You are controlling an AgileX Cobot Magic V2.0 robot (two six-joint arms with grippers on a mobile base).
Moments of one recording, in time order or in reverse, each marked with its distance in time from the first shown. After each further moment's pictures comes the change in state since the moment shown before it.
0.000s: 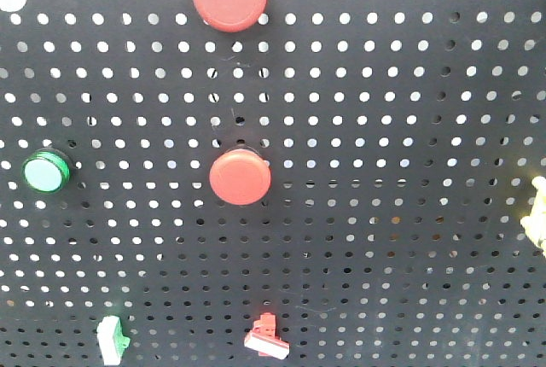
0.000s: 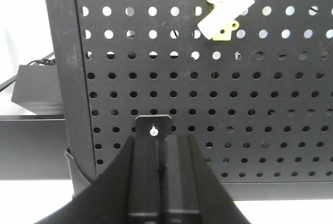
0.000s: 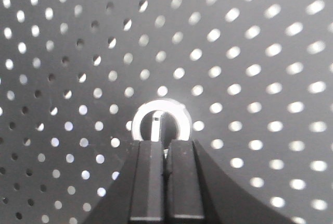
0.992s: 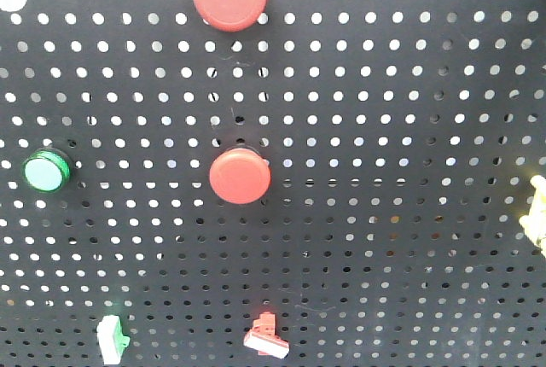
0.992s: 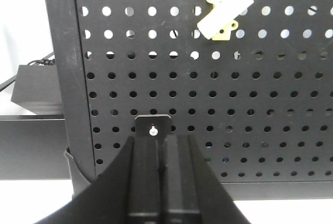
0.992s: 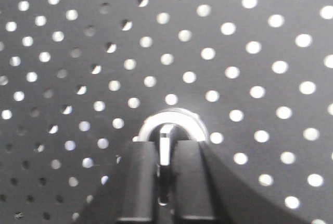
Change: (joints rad) left arm 0.000 0.000 0.000 0.000 0.000 0.000; right arm 0.000 0.067 -0.003 0.078 -0.039 0.017
